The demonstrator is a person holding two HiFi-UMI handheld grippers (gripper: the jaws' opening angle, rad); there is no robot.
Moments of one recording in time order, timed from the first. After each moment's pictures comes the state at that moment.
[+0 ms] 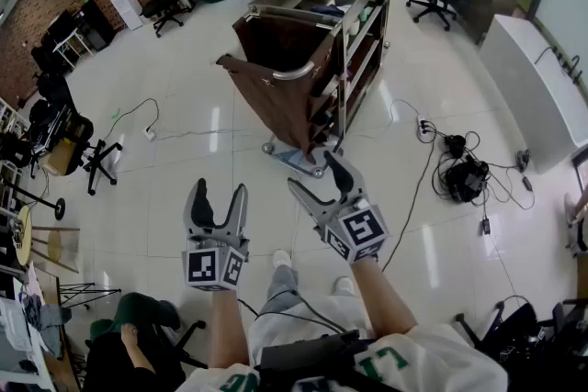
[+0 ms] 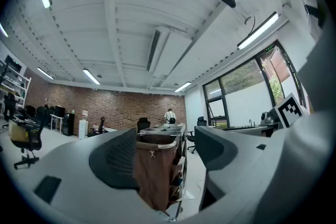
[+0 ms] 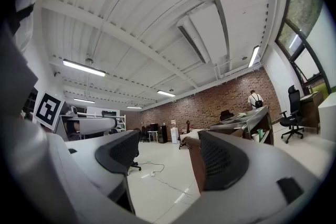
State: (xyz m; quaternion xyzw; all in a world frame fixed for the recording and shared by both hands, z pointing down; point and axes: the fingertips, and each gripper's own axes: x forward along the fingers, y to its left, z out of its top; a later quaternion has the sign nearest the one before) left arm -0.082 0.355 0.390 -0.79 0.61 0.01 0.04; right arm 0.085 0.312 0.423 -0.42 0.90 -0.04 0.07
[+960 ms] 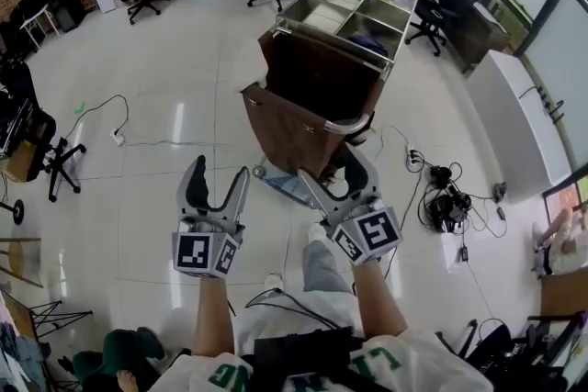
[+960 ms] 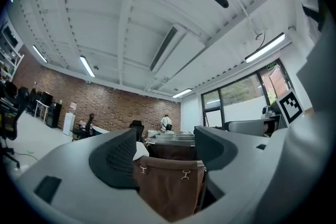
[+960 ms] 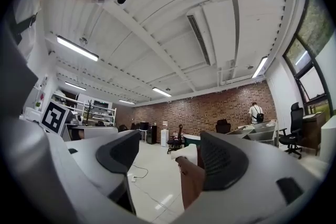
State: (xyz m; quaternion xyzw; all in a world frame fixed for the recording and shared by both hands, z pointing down) left arm -0.249 0.114 0.387 -0.82 0.57 0.08 0.02; right arm -0.067 0.096 0.375 -0.45 0.89 0.03 0.06
